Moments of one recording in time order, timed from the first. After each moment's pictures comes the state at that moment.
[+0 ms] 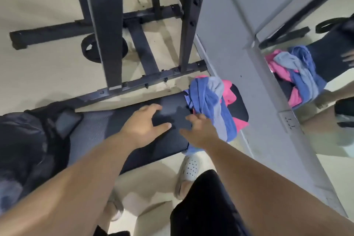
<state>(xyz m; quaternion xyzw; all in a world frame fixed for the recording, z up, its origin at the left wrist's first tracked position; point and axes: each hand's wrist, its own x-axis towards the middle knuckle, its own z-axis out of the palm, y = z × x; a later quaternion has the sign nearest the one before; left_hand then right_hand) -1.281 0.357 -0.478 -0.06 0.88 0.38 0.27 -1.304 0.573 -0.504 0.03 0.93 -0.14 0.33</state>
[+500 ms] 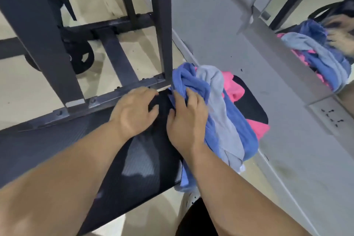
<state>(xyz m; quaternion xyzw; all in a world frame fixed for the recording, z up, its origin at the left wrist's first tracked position) -1.370 0.429 -0.691 0.10 0.97 0.24 0.01 -1.351 0.592 -0.707 -0.03 0.97 -0.18 -0.15</state>
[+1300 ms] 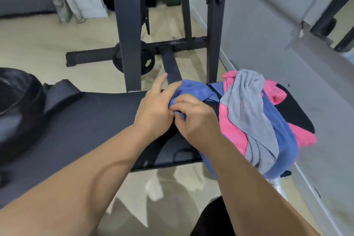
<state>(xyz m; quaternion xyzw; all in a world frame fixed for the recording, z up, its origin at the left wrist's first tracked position) -1.250 0.415 -0.665 -0.03 0.95 0.30 -0.10 -1.276 0.565 -0.676 -0.37 0.83 -0.38 -0.18</state>
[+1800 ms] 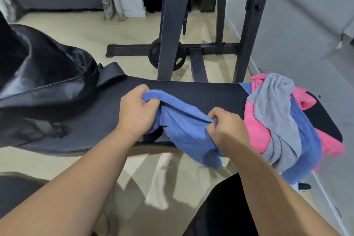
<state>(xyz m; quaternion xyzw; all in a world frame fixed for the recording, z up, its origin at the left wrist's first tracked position) -1.126 0.372 -0.628 -0.28 0.83 0.42 -0.24 -1.223 0.586 -0.672 -0.22 0.93 -0.28 0.06</state>
